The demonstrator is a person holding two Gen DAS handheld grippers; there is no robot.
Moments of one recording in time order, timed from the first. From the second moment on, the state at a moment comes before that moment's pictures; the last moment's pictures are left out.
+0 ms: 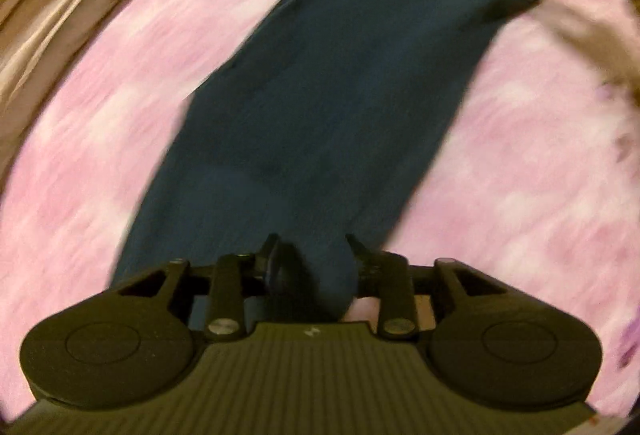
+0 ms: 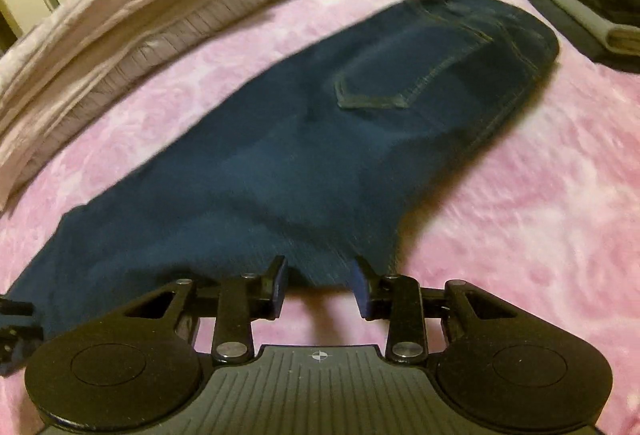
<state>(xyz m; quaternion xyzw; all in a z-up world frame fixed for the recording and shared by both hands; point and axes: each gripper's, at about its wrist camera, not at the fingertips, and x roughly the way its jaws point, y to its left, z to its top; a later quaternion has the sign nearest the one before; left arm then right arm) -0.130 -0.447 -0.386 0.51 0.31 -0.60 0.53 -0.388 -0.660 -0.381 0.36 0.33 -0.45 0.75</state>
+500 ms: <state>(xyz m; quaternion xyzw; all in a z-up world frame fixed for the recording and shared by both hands) -0.003 -0.346 -0.359 0.50 0.31 -0.52 0.63 -0.251 -0.553 -0.354 0.28 0.38 -0.30 0.83</state>
